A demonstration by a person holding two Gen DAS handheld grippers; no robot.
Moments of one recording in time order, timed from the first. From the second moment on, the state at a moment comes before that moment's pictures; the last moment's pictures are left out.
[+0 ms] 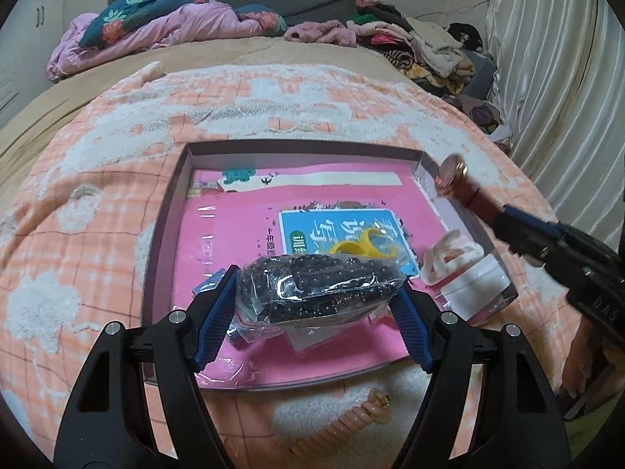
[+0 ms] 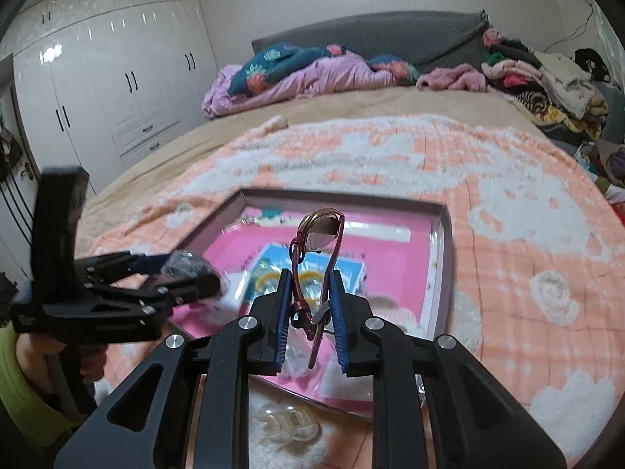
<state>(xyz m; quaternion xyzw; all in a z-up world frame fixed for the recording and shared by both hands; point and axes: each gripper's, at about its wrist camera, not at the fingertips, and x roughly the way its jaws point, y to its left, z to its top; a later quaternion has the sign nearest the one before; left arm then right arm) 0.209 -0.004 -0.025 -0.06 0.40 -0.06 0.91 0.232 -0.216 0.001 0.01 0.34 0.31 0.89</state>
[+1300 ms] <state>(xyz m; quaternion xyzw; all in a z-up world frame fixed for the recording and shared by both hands) 0.188 -0.005 0.011 -0.05 0.36 -0.05 0.93 0.184 -0.267 0.049 0.09 0.26 0.28 0.92</state>
